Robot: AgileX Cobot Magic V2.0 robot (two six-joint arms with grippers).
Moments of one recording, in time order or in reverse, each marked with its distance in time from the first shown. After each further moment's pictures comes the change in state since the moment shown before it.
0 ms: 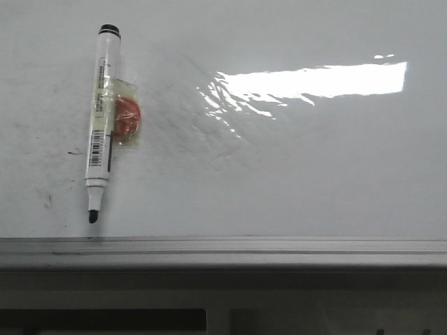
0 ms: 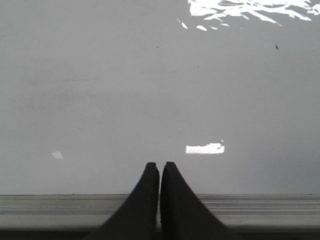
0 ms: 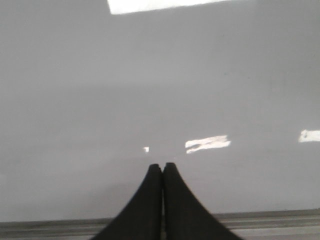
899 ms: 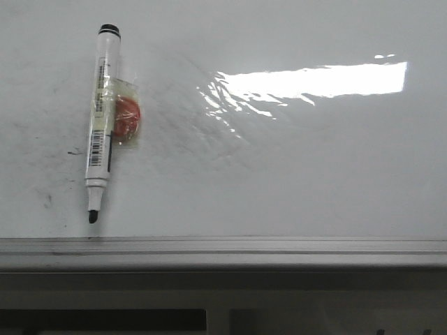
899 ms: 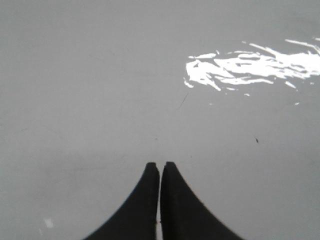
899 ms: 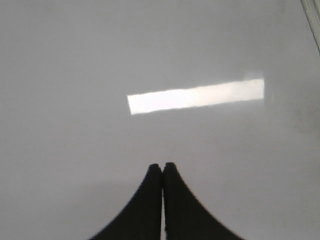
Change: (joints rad) left arm 0.002 0.000 0.000 -0.010 -0.252 0.000; right arm 0.000 0.000 0.000 0.021 -0.392 0.000
